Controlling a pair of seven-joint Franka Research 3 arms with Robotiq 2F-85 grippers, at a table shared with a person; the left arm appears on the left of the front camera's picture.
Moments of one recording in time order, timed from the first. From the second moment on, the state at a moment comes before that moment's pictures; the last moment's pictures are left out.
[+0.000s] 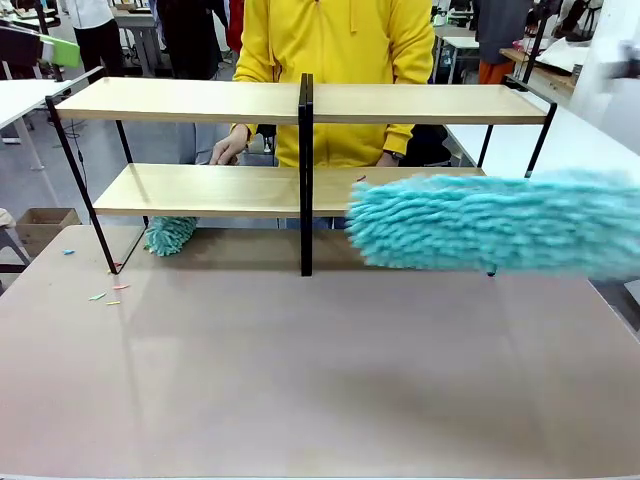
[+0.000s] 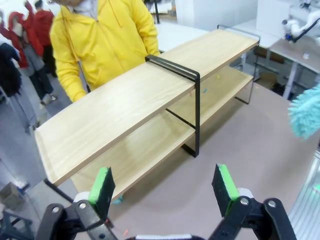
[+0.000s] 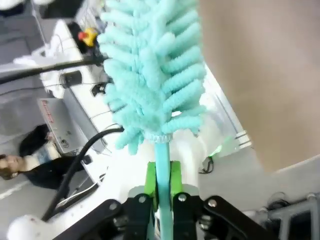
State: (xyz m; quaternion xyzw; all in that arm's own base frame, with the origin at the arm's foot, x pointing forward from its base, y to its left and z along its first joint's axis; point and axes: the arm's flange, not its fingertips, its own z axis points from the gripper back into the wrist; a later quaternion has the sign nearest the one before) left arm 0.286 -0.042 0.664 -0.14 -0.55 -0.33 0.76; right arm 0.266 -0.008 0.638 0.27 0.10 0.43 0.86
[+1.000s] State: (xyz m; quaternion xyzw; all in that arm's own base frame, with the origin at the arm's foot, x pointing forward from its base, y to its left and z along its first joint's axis) left arm 0.287 -0.042 0.663 -0.14 -0.55 -0.33 0.76; right arm 0.371 0.073 0.581 0.27 0.06 0.23 0.93
